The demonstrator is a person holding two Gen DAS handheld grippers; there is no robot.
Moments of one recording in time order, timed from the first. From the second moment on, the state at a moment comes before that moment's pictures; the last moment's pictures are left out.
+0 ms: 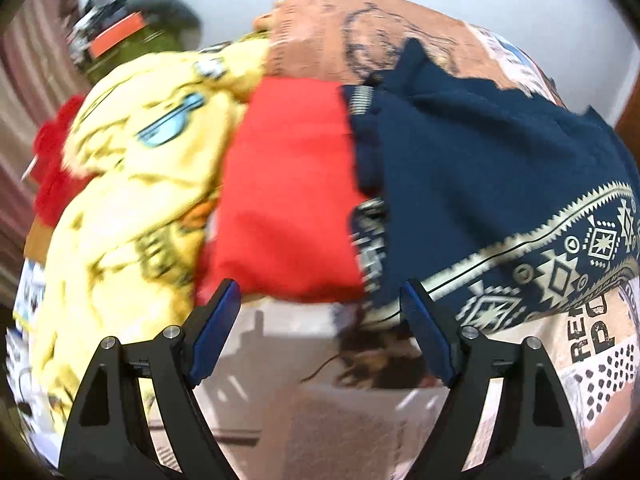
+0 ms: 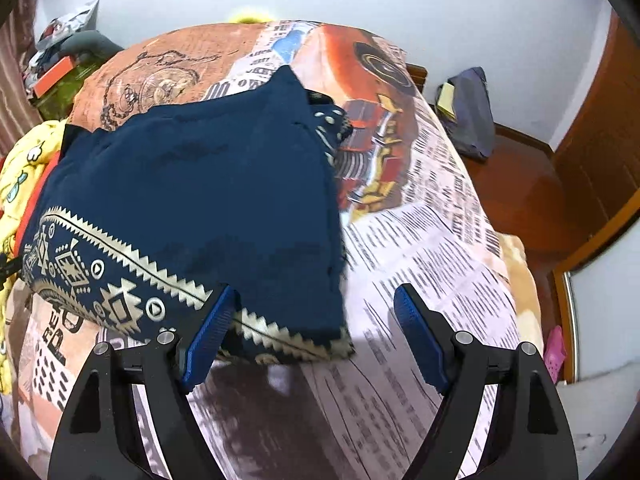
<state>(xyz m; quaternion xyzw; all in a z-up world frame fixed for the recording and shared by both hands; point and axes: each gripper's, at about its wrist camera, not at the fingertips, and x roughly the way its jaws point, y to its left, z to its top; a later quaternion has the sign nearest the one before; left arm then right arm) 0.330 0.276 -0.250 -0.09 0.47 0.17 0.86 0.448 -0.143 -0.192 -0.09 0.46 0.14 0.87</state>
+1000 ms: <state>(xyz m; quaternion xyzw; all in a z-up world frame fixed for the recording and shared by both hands) 0.350 0.244 -0.261 -0.35 0.36 -0.06 0.86 0.406 -0.030 -0.210 -0.19 0.44 0.25 0.84</state>
